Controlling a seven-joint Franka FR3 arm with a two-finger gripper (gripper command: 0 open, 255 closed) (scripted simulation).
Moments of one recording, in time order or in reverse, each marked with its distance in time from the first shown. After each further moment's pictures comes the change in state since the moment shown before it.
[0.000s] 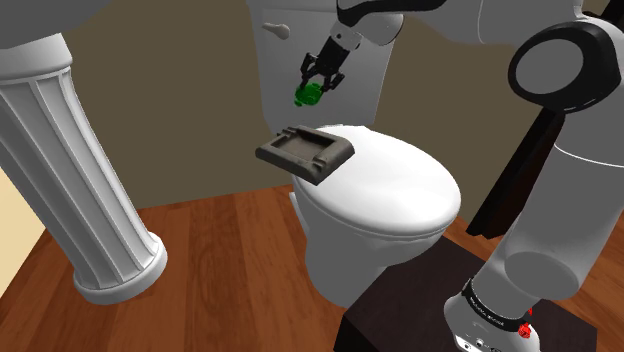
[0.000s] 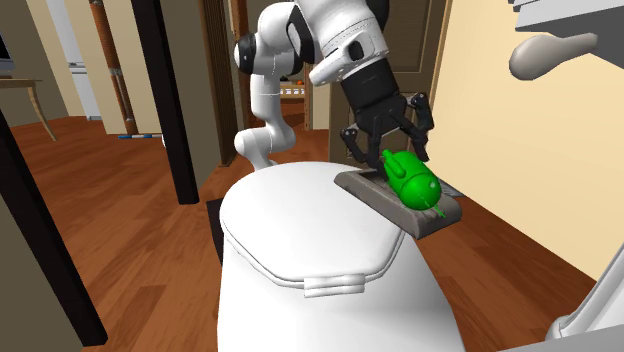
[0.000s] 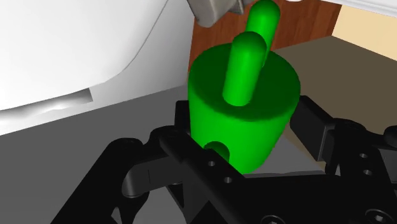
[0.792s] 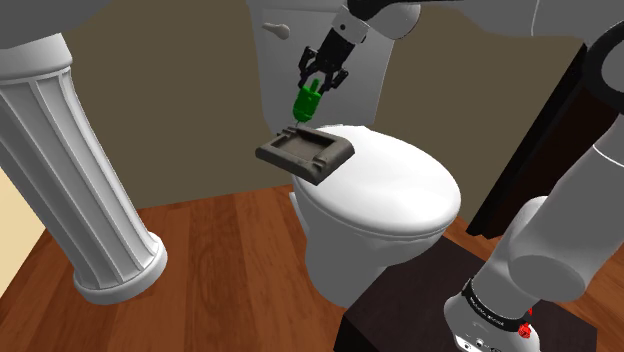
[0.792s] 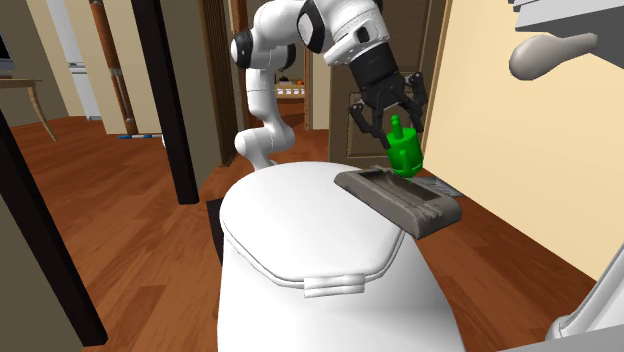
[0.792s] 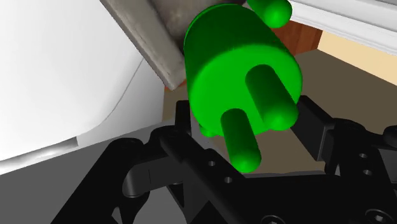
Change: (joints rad) arm 0.068 -0.222 0.054 -0.211 -0.077 0.043 0.133
